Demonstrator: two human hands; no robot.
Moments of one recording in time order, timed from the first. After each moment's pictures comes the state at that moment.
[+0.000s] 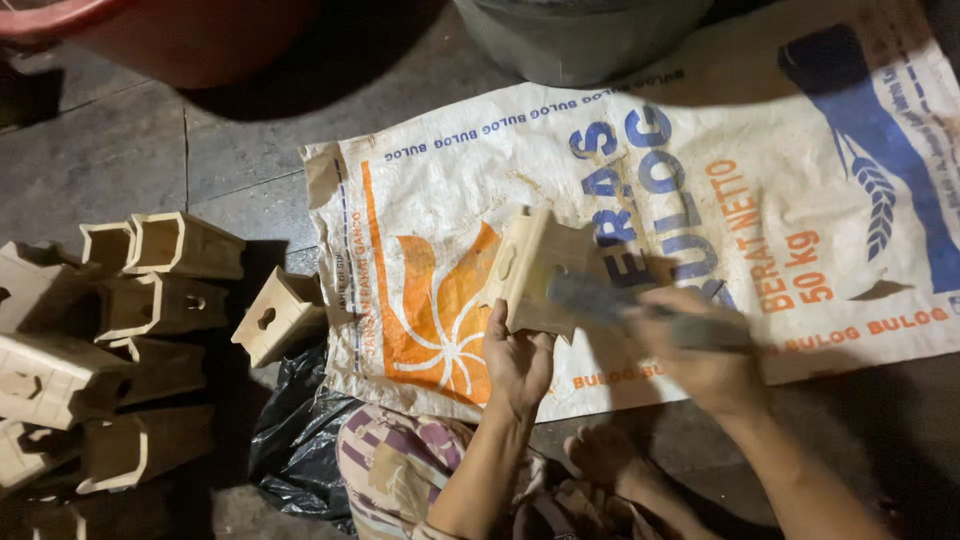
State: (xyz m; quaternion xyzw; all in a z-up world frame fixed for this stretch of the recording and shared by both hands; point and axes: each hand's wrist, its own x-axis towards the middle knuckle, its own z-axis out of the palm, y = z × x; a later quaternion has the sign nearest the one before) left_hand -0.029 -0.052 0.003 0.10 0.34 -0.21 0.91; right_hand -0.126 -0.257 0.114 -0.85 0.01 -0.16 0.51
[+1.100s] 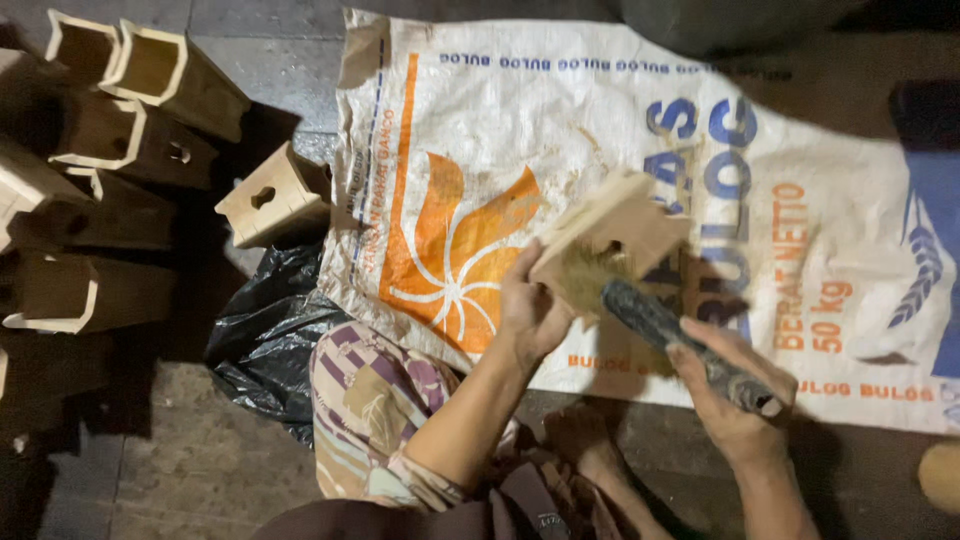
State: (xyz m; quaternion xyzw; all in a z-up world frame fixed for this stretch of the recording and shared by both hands) left_hand -0.015 -0.052 0.008 0.03 0.20 -0.29 0.94; right_hand -0.152 -0.264 0.084 -0.89 -0.04 -0.17 0.43
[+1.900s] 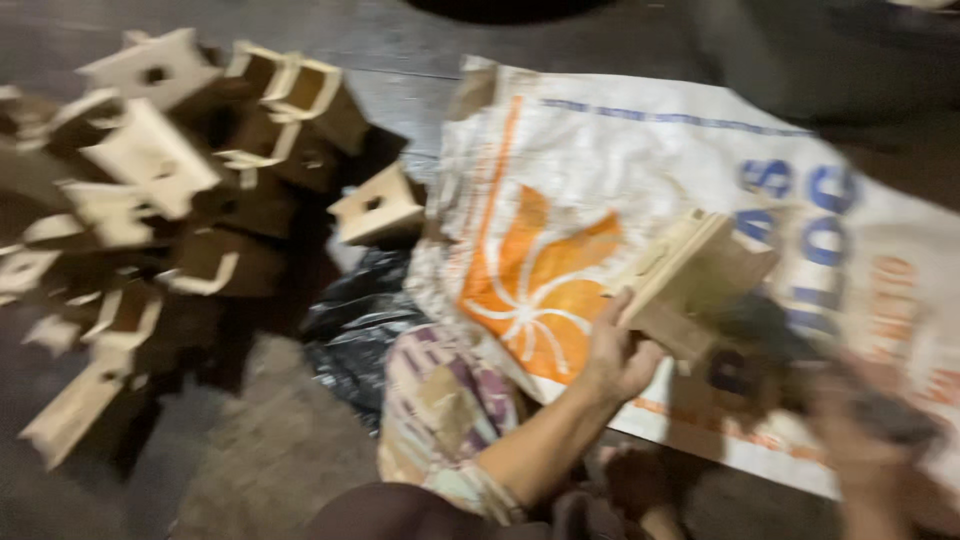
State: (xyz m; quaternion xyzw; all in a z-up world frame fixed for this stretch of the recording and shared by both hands) left_hand -0.028 -0.085 -0.036 0.02 0.24 -0.23 0.94; right_hand -0.139 -0.397 -0.084 -0.95 0.00 -0.29 -0.06
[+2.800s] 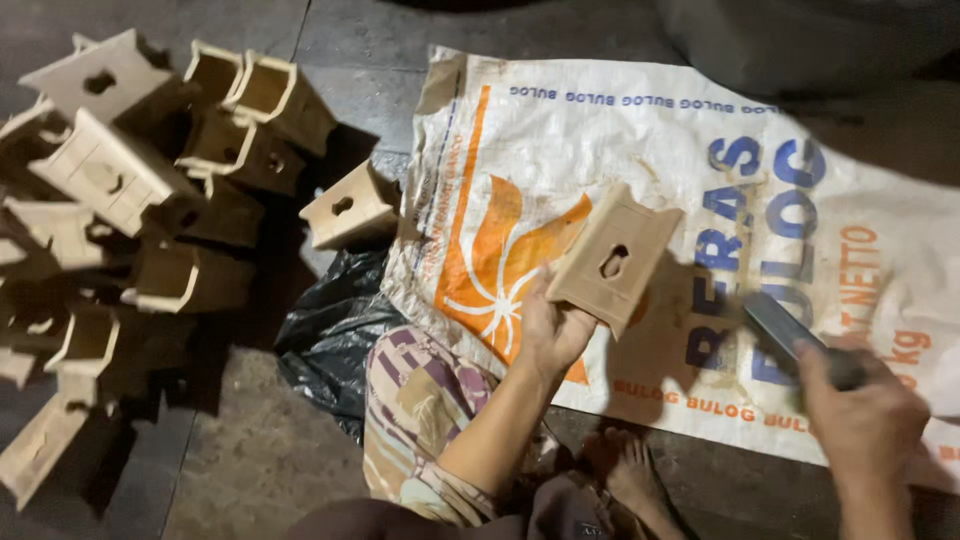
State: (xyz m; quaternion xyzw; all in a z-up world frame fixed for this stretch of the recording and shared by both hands) left_hand -0.007 -0.020 -0.004 -0.06 0.18 -0.19 0.96; right_hand -0.153 -0.356 0.006 -0.97 0.19 -0.14 0.08
